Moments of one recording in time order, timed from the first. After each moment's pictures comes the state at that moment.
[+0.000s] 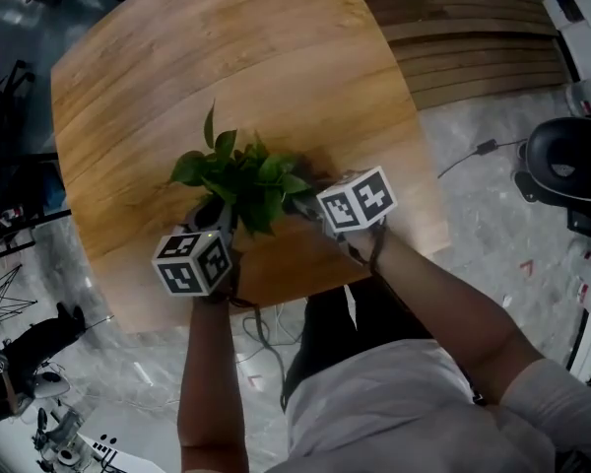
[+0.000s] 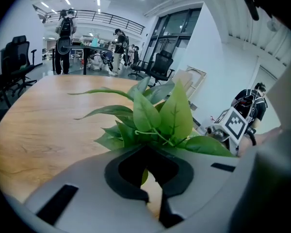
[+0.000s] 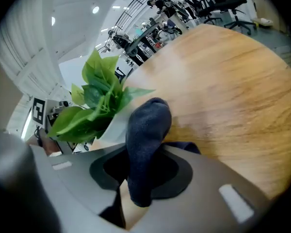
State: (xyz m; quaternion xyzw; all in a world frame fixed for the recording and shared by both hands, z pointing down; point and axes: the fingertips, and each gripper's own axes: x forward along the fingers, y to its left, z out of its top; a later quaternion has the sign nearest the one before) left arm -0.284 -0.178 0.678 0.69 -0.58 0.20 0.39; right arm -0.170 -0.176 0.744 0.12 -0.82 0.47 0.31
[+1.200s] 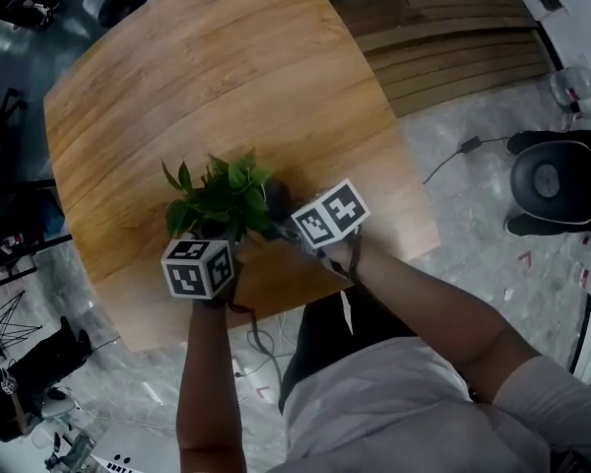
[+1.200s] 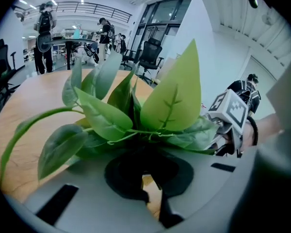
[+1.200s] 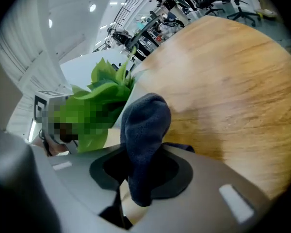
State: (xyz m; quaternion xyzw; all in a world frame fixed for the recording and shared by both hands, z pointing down) left arm -0.253 -0.179 0.686 0.72 -0.51 0.26 0.39; right arm -0.184 -0.152 0.727 0.09 -0.80 0.50 0.32
